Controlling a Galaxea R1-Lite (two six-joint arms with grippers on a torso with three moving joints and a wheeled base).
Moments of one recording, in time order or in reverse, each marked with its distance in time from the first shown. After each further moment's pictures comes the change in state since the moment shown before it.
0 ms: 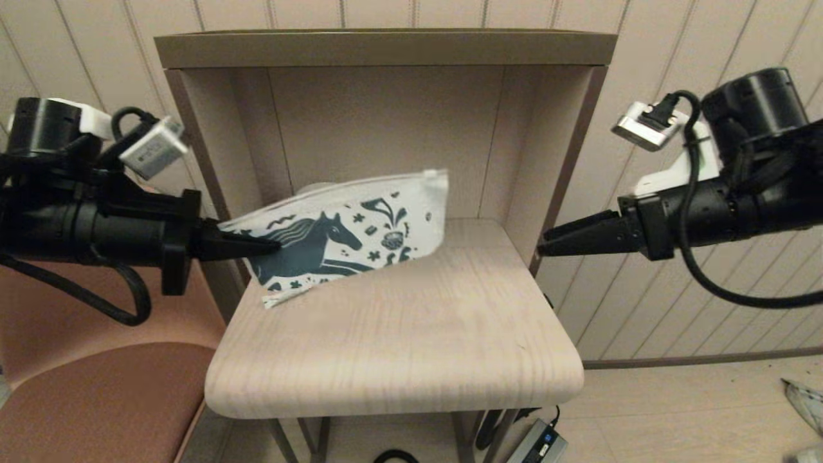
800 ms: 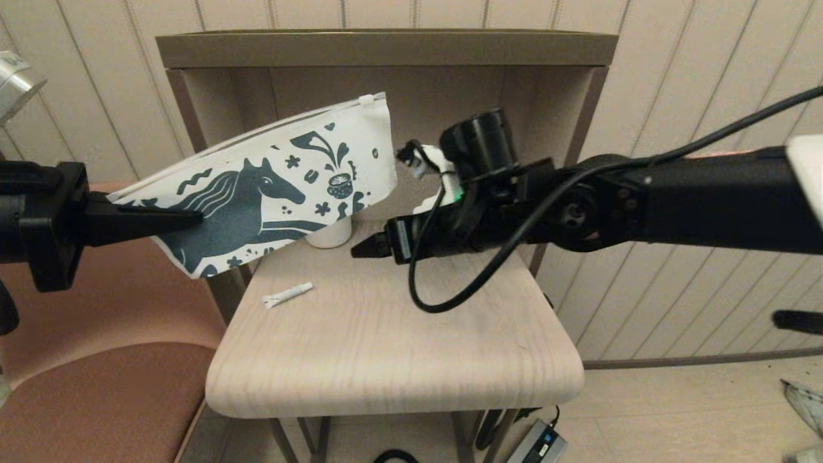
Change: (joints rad) left arm 0.120 -0.243 0.061 0.017 0.007 -0.164; right arm 0.495 0.428 -0.331 -0.274 -0.661 0.364
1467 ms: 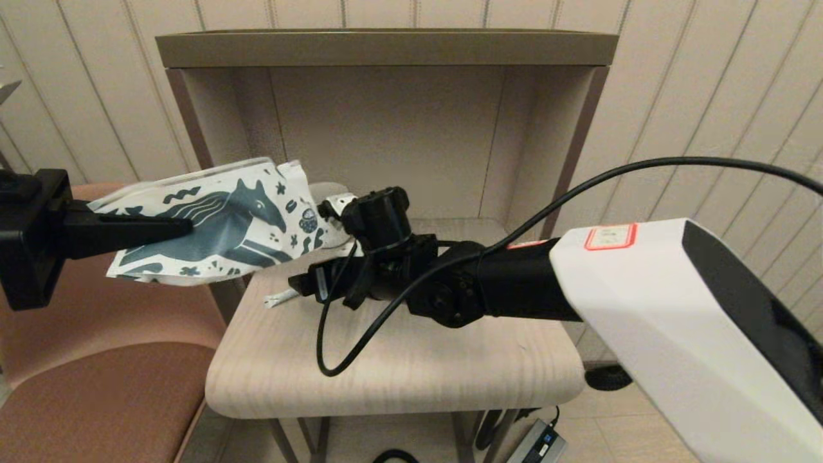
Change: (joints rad) left arm -0.002 -0.060 0.046 -0.007 -0.004 -0.033; right arm 0.158 0.276 -0.111 -0.304 -0.219 -0.005
